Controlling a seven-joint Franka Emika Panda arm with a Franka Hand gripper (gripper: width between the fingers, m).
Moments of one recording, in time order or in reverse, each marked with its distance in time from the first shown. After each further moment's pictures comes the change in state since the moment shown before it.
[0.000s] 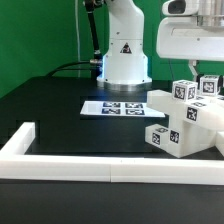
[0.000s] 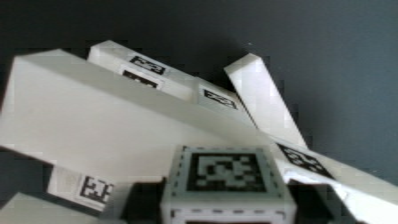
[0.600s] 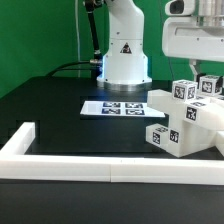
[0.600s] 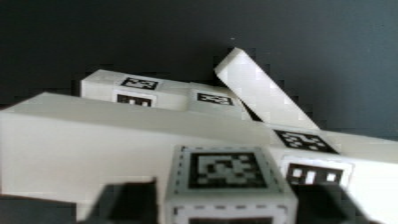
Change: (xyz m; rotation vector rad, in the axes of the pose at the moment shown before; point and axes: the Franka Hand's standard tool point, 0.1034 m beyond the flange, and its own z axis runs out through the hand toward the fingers) arm -0.001 -0.001 0.000 0.000 -0.001 0.151
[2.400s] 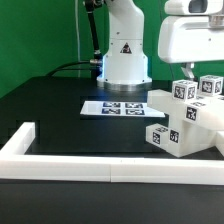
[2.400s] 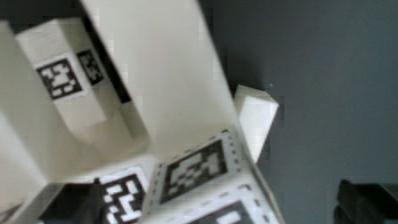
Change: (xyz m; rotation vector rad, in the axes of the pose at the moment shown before) arm 0.003 0.001 -0.001 -0.032 0.006 -1.185
